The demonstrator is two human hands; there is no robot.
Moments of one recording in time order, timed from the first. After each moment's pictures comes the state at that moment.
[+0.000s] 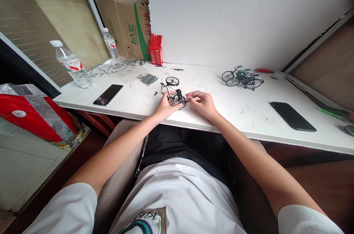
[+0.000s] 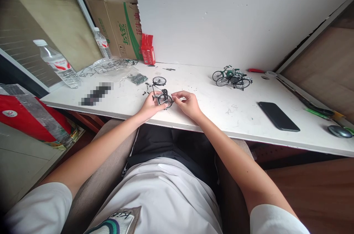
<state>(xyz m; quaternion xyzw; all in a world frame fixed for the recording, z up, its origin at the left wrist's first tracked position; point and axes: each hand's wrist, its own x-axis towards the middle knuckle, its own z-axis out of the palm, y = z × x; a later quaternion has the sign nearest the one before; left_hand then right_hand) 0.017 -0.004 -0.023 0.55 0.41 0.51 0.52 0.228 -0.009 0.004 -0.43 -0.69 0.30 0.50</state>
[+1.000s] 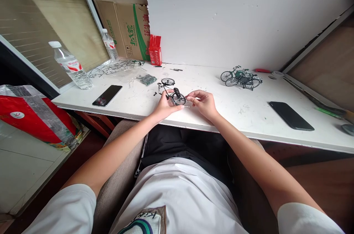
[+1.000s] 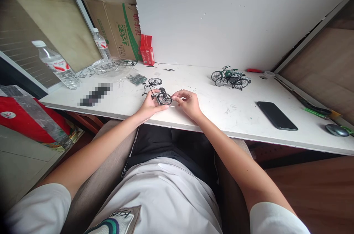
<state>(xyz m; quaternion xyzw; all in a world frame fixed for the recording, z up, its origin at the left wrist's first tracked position) 0.012 -0.009 -0.018 0.54 0.33 0.51 0.58 0.230 -0.008 0.004 -0.41 -0.65 0.35 0.53</state>
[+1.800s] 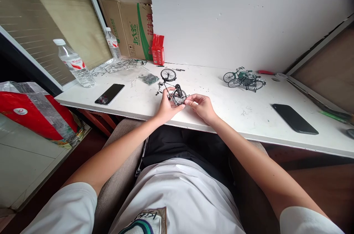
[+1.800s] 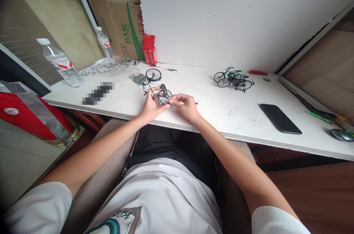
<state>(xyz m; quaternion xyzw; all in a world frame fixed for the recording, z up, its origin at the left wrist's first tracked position) 0.018 -0.019 -0.012 0.58 0.31 0.55 0.51 0.215 -0.014 -0.001 -0.42 -0.63 0.41 0.51</state>
